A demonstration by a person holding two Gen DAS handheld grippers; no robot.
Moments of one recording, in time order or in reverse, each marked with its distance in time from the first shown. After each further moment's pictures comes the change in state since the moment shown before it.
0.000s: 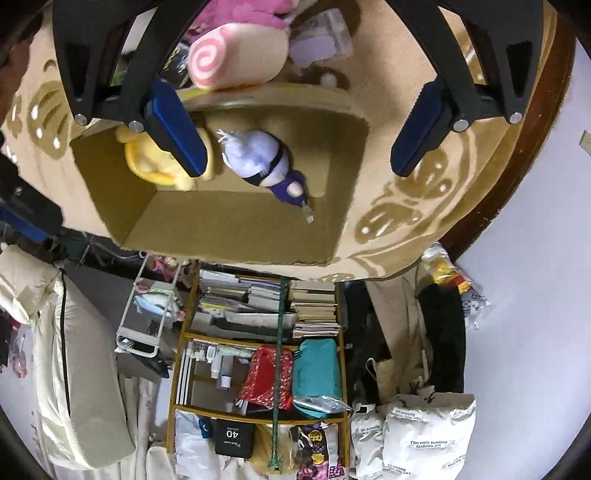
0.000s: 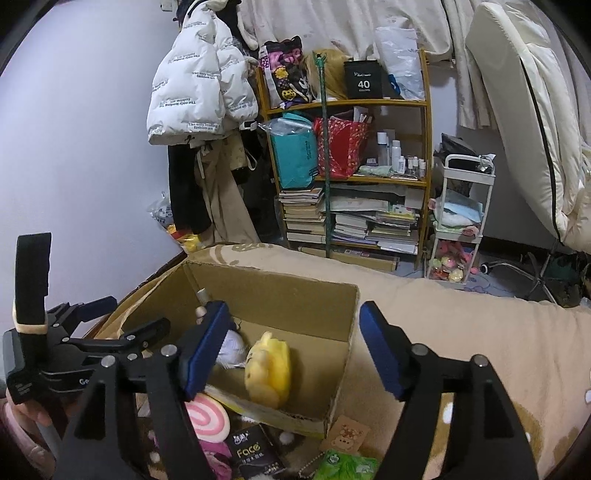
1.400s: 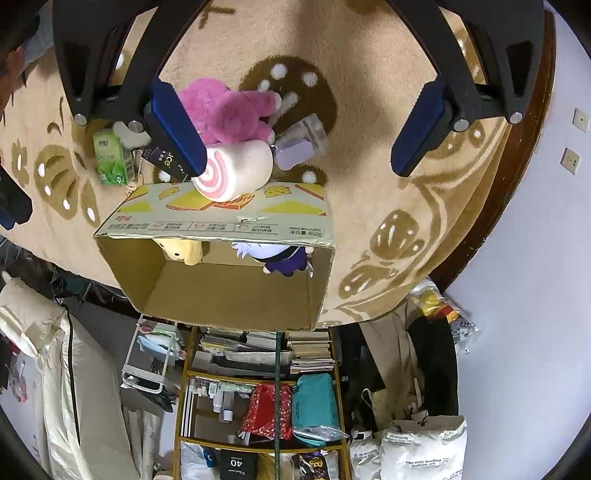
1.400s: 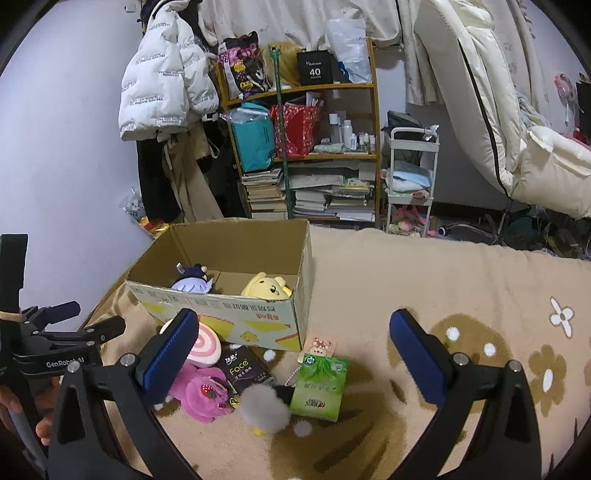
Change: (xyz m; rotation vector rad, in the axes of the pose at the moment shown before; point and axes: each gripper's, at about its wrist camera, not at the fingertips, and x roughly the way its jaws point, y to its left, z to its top) left arm -0.057 0.006 -0.048 0.033 0.141 0.015; right arm -0.080 0.003 -0.051 0.103 0.061 -0.148
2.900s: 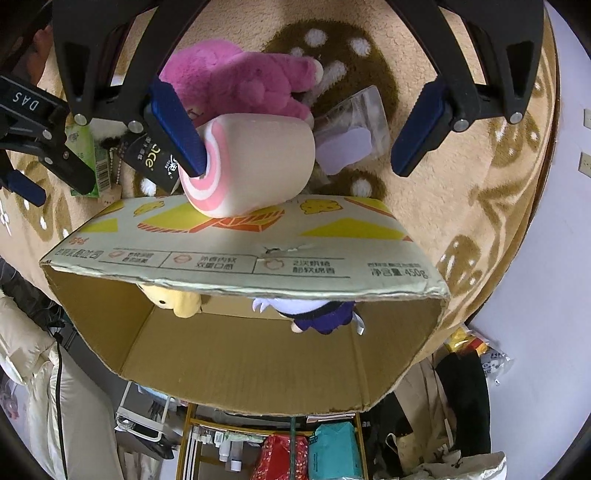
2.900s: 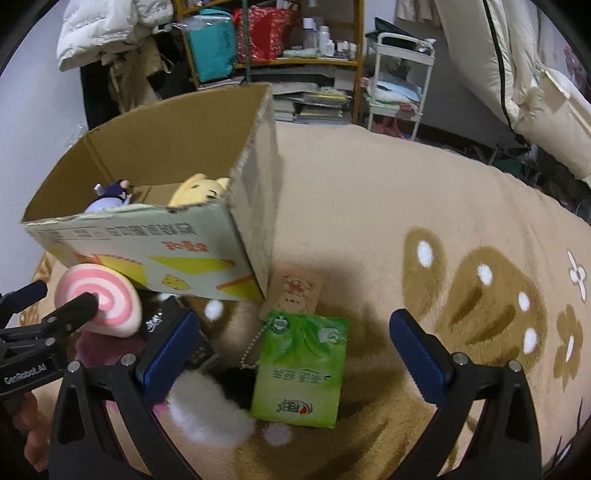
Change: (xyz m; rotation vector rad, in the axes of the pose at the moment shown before) left arm 0.095 -0.033 -0.004 0.012 0.170 -0.034; right arm 0.127 -0.018 -0.036 0.030 0.345 -0.139
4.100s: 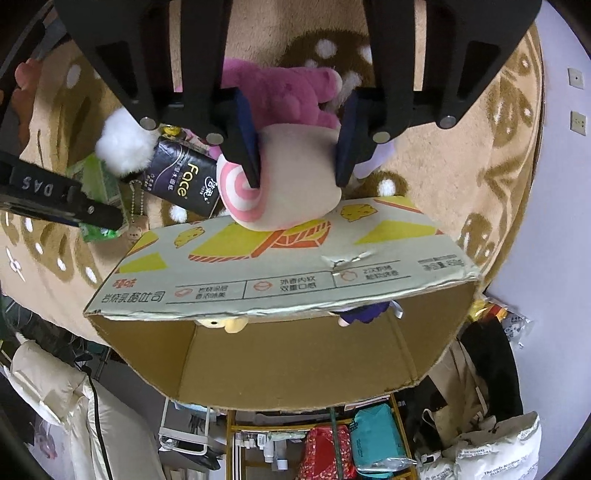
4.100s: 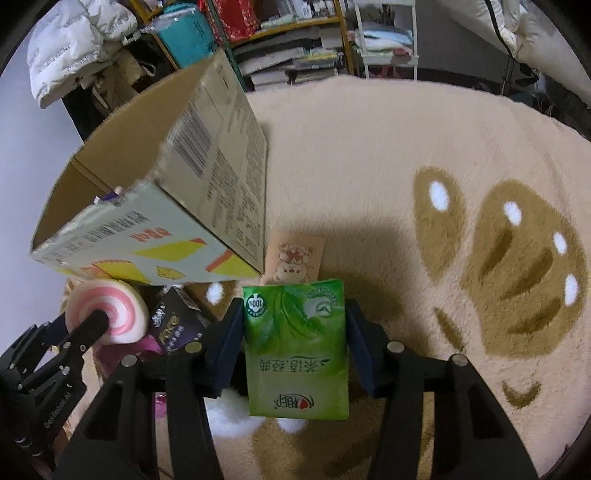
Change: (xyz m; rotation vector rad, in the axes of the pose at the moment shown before) left arm -0.019 -0.023 -0.016 0.153 -0.038 -0.025; right arm 0.018 -0.034 -0.005 0.173 0.112 0.154
